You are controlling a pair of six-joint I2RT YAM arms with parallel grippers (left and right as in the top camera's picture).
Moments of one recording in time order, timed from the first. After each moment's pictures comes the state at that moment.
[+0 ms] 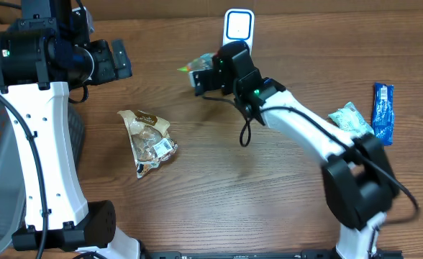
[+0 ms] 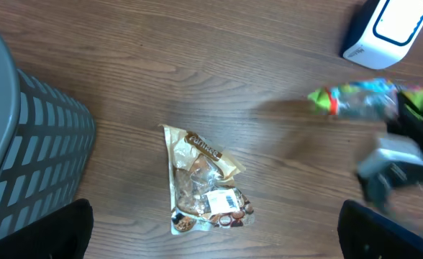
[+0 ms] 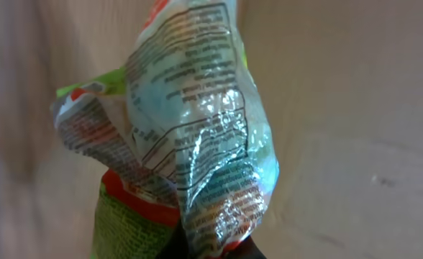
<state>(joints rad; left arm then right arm) 0.07 1.76 2.29 -1.61 0.03 -0.21 0.59 1.97 1.51 -0.12 0.13 -1.35</state>
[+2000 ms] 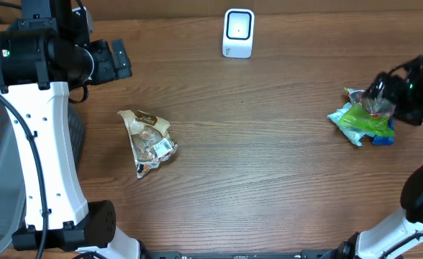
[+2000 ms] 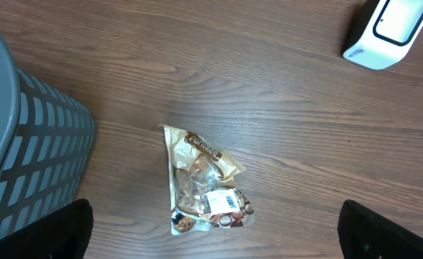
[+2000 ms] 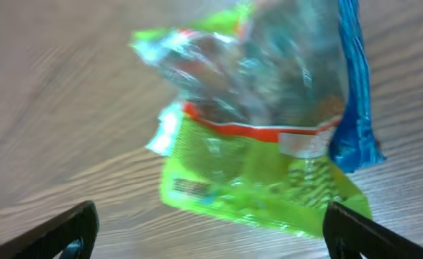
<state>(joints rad) 0.07 1.76 2.29 -1.61 0.03 -0.21 -0.39 1.90 1.66 -1.22 -0.31 0.10</state>
